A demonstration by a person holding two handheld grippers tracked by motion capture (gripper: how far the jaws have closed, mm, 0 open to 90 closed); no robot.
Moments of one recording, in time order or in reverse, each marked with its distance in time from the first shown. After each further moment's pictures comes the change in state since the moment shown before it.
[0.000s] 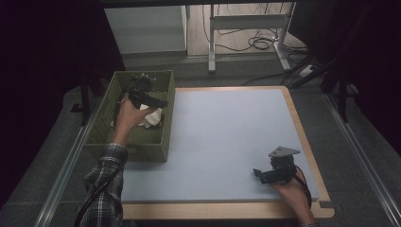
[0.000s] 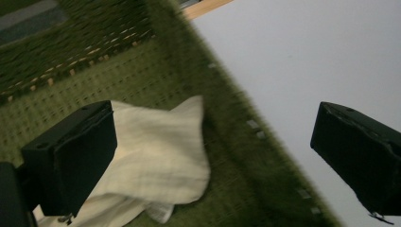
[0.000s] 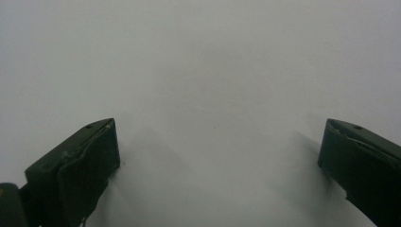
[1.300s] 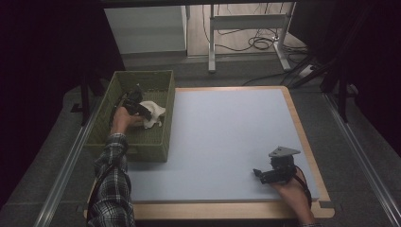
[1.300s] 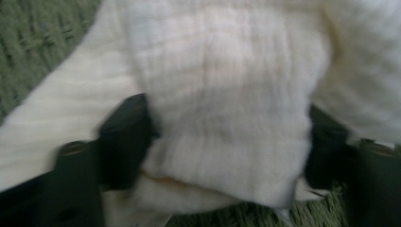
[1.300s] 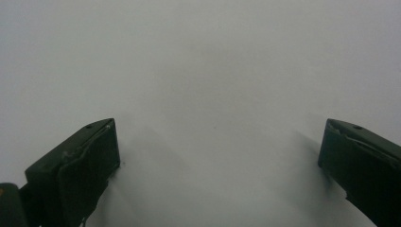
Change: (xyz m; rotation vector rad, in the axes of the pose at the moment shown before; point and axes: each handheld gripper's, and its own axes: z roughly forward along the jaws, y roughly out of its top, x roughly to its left) left arm 0.085 -0.044 0.100 0.417 0.044 -0.231; right arm 0.000 0.000 0.000 -0.001 0.001 -0.001
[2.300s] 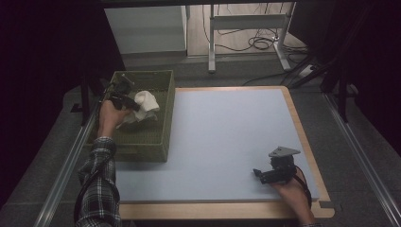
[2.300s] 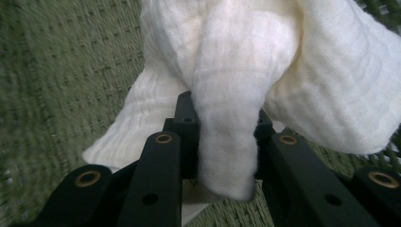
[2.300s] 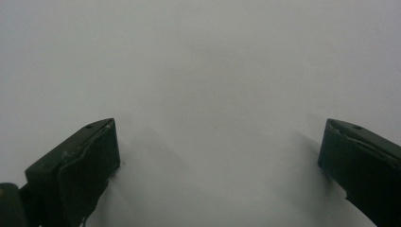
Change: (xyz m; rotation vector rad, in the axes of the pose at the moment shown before) left arm 0.001 -0.022 -0.086 -0.166 -0.029 0.052; right arm 0.000 0.000 0.000 0.001 0.000 -0.001
